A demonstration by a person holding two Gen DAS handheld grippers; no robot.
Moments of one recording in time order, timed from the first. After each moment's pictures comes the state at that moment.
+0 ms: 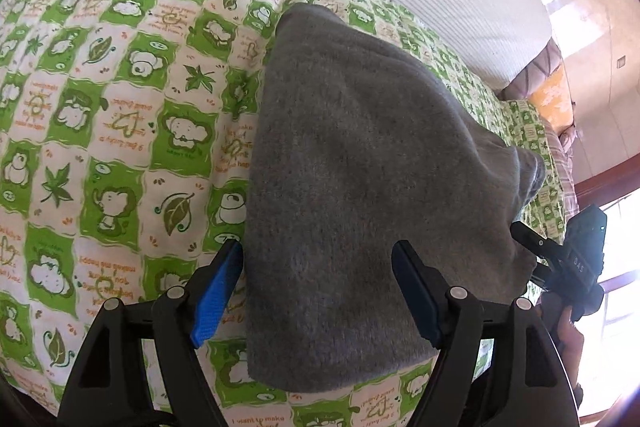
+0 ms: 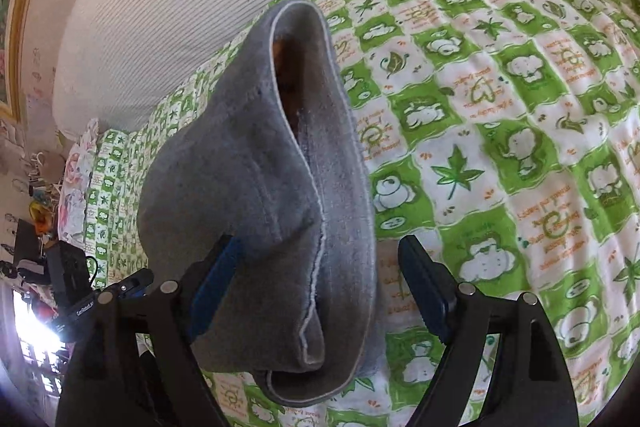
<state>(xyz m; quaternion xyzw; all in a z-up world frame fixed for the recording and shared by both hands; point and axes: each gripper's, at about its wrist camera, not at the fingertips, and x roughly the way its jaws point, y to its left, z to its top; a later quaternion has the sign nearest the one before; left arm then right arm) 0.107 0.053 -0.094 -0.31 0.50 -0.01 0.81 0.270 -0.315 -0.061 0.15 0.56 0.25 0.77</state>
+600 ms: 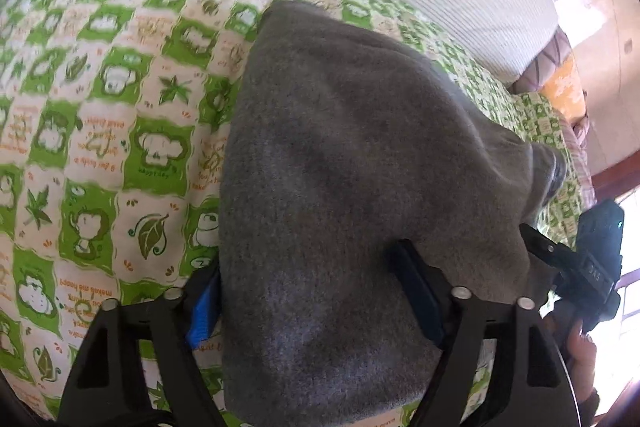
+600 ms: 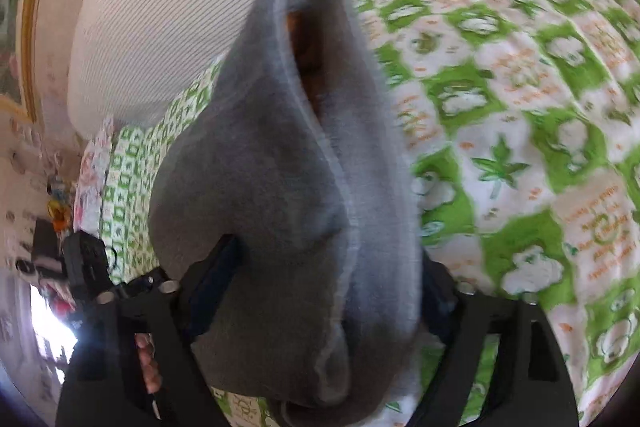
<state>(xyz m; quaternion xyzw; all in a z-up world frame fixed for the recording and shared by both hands) 0.135 0.016 -0.095 -0.26 0.50 0.01 0.83 0.279 -0.295 -0.078 0.16 0.57 0.28 0.75</state>
